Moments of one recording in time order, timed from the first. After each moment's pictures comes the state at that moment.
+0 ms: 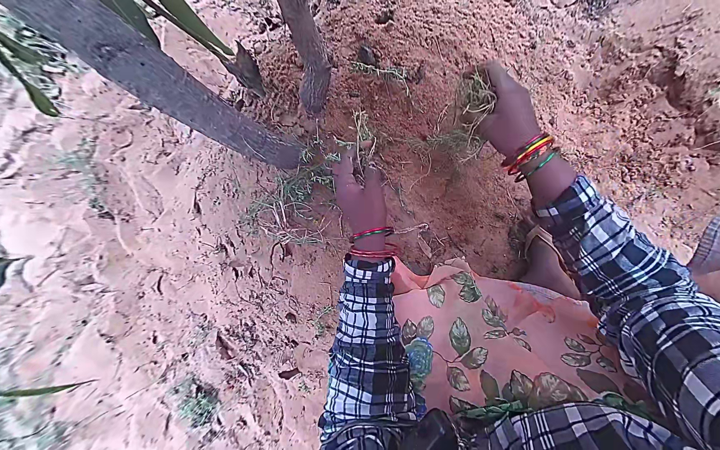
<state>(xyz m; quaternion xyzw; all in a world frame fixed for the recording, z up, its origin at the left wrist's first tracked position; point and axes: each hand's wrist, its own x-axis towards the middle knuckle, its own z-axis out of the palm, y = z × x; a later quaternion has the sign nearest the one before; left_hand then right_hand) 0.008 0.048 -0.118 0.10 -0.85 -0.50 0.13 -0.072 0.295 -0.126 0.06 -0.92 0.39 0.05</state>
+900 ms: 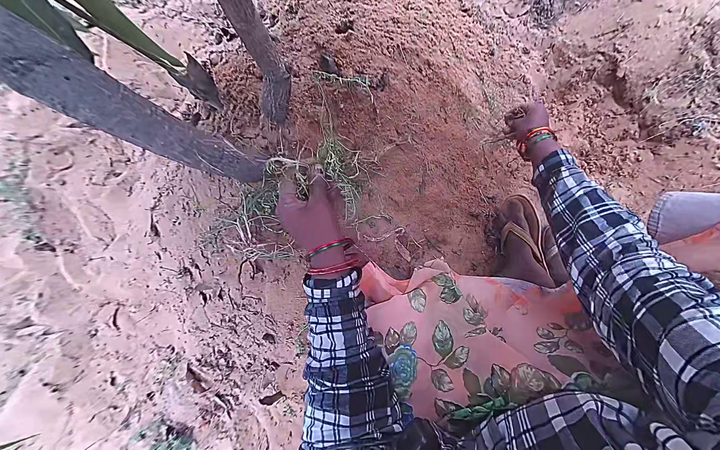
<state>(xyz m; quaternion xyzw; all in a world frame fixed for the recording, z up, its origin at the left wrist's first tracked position) 0.013 0.037 -0.105 0.19 -0.82 -0.51 0.16 -0.103 0.449 -0.248 -0.28 -0.88 0.39 -0.06</state>
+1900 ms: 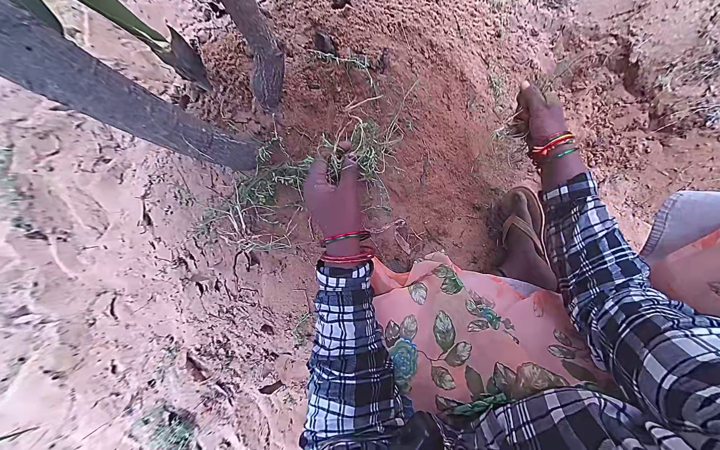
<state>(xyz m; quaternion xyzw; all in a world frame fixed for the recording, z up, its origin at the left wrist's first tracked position) 0.017 0.056 -0.112 0.09 -0.84 -0.52 0.09 -0.054 0.410 -0.208 -0.21 -0.74 0.64 0.05</state>
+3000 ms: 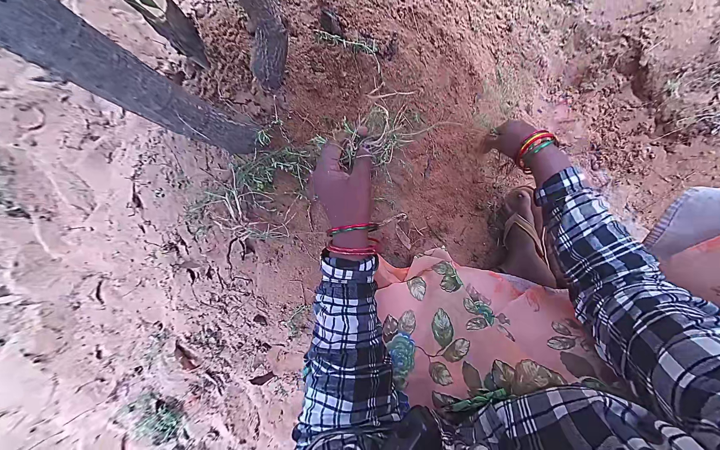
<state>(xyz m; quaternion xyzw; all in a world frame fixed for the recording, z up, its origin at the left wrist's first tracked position) 0.018 0.062 -0.115 0.06 -0.85 -0.52 0.10 -0.063 0.376 -0.198 -0.09 -0.93 0.16 -0.31</state>
